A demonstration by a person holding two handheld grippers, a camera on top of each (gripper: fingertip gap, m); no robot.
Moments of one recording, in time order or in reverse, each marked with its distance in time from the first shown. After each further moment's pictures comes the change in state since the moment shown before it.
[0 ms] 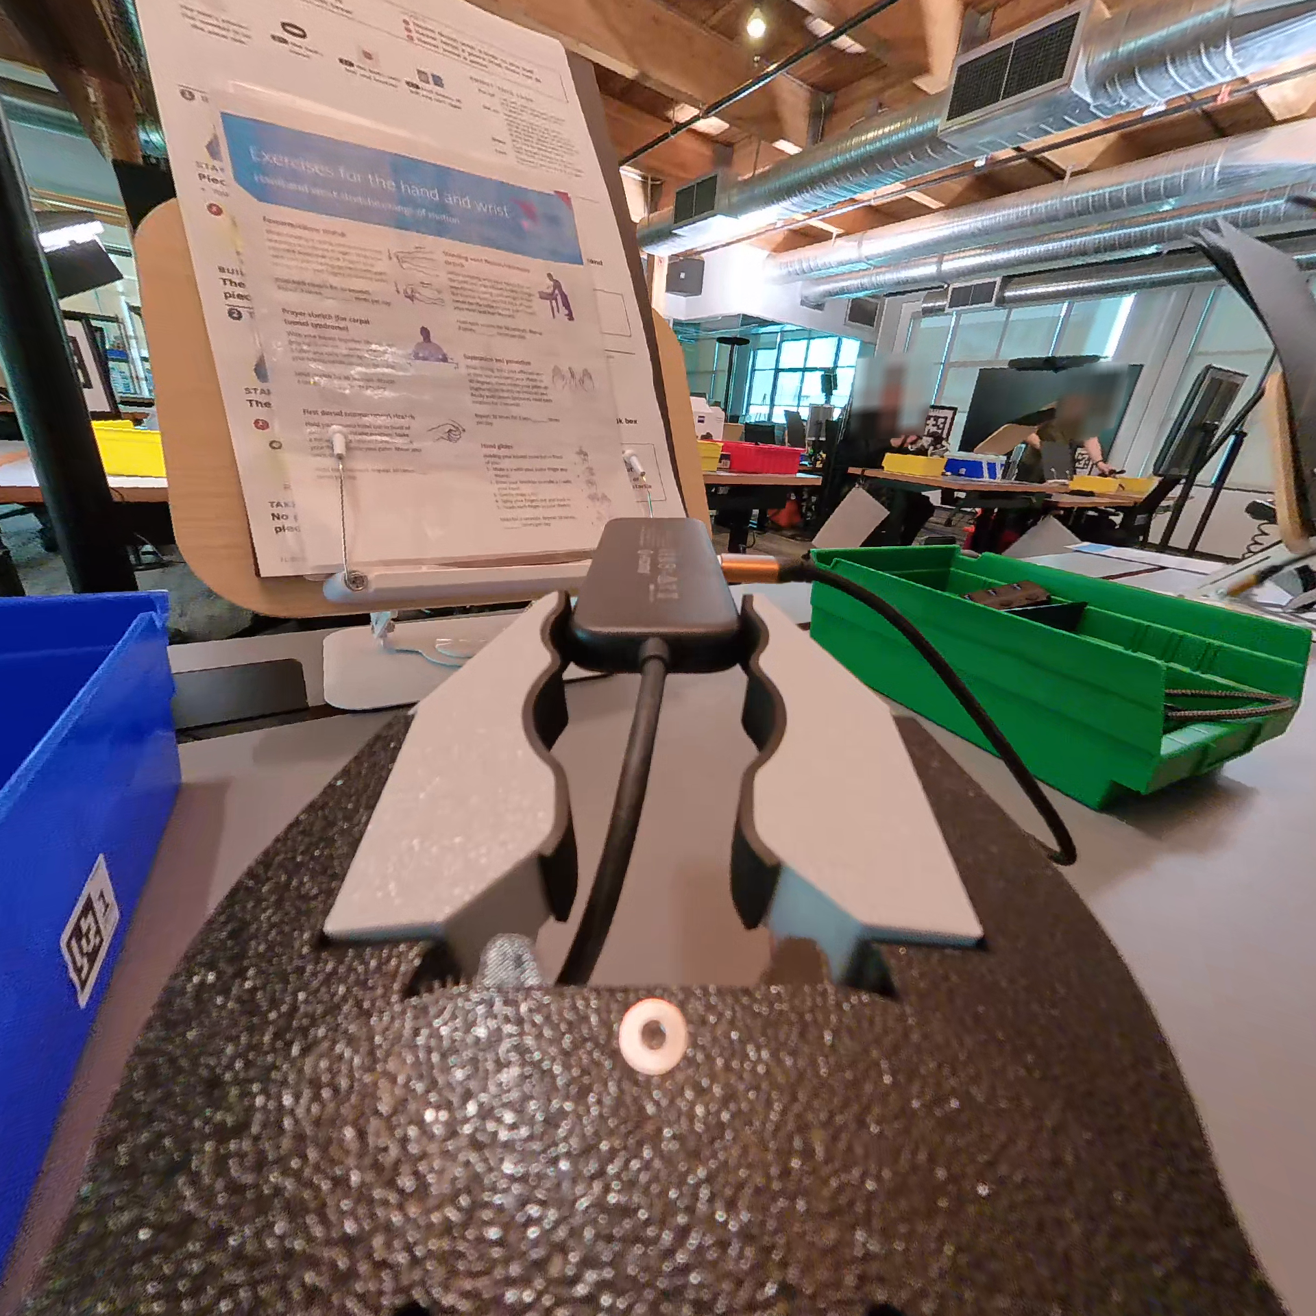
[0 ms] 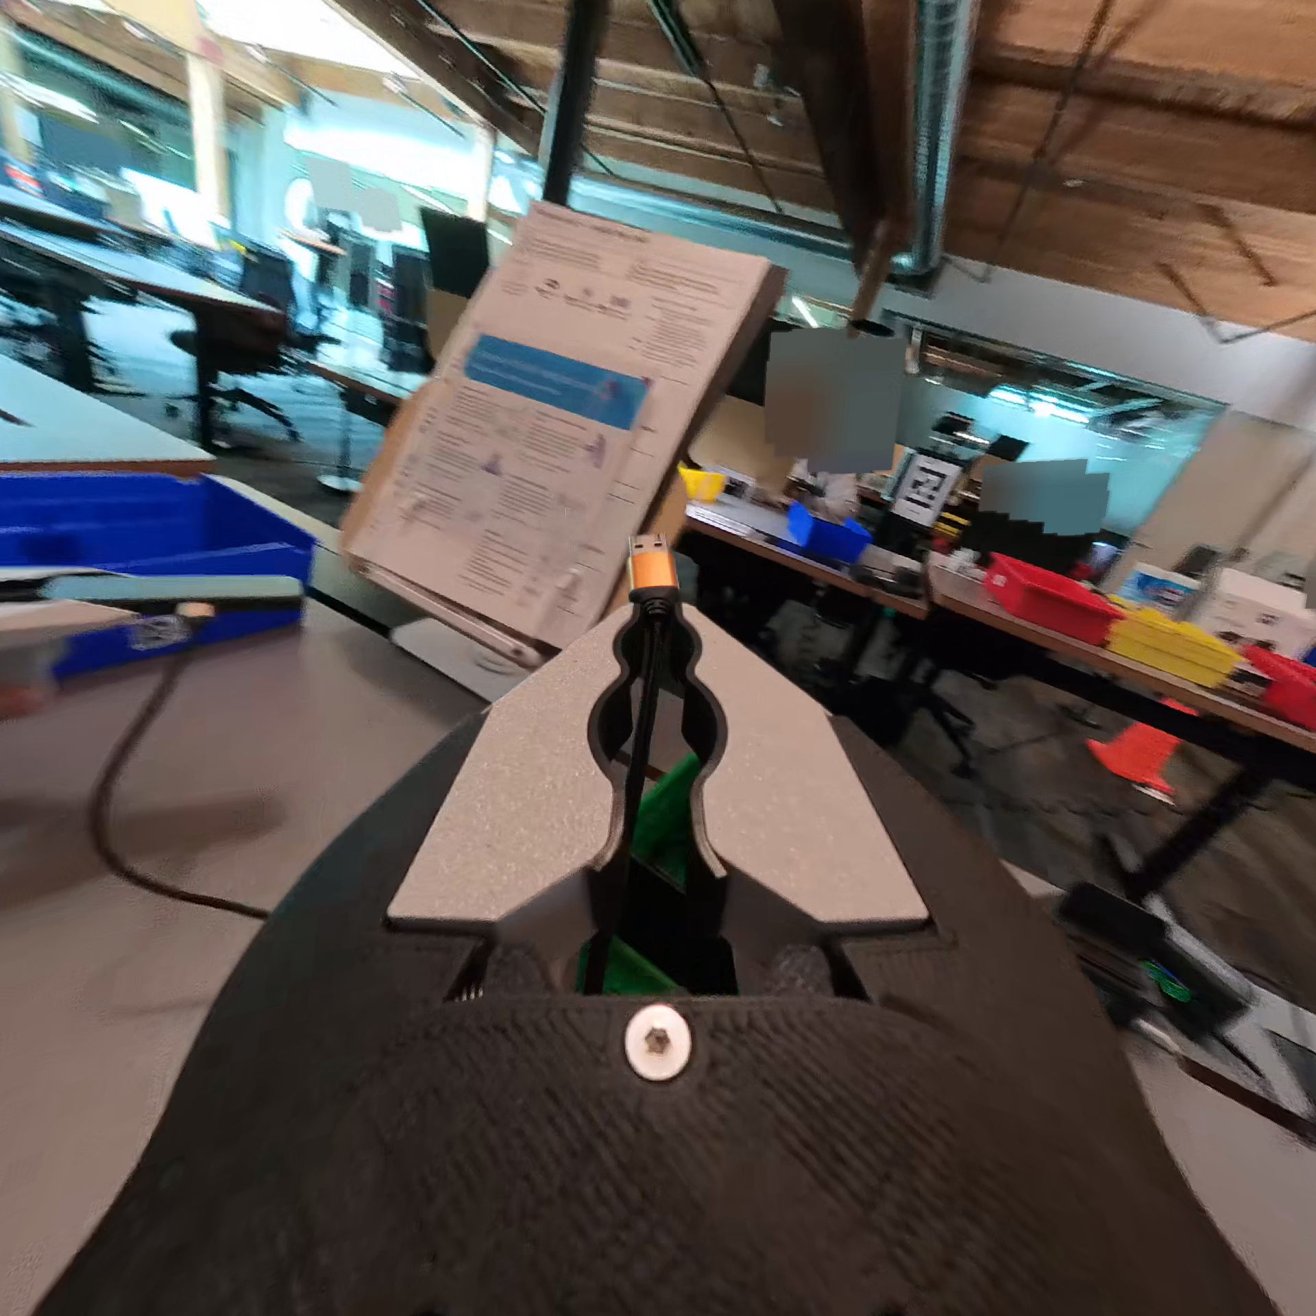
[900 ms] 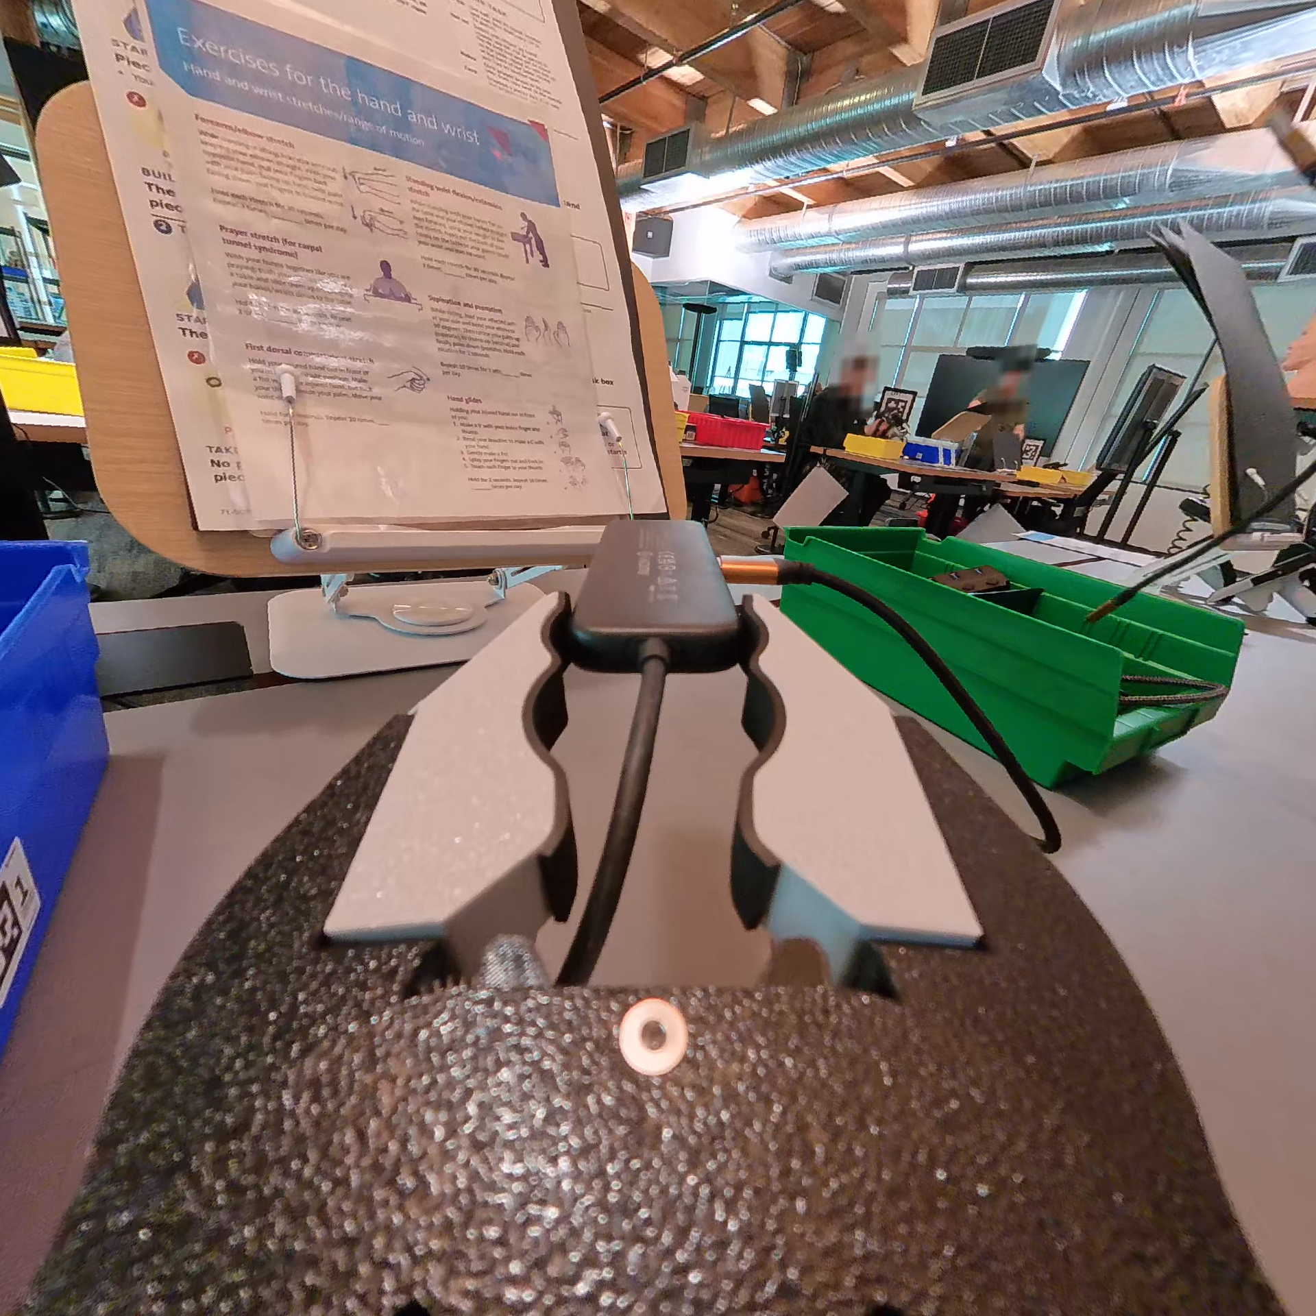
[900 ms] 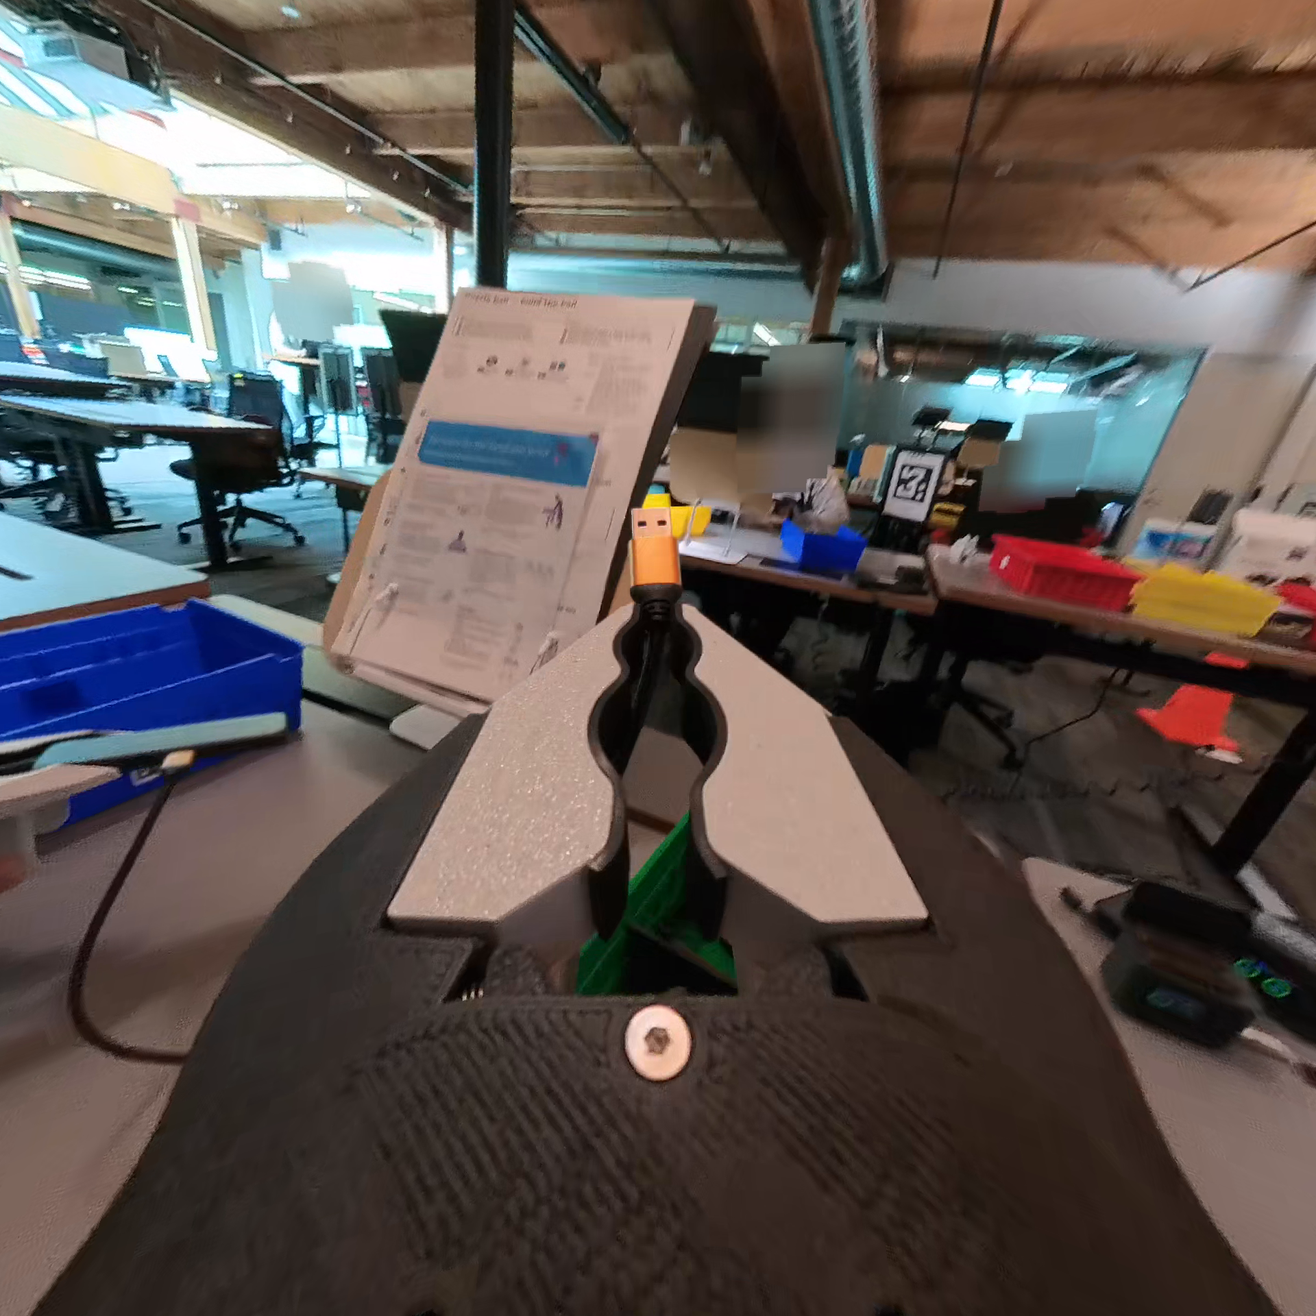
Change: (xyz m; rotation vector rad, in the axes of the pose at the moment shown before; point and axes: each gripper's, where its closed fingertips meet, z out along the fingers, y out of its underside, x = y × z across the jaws) left arm 0.001 0.011 0.004 -0.048 0.052 -0.065; right arm 0.030 -0.012 0.020 0.069 0.055 0.158
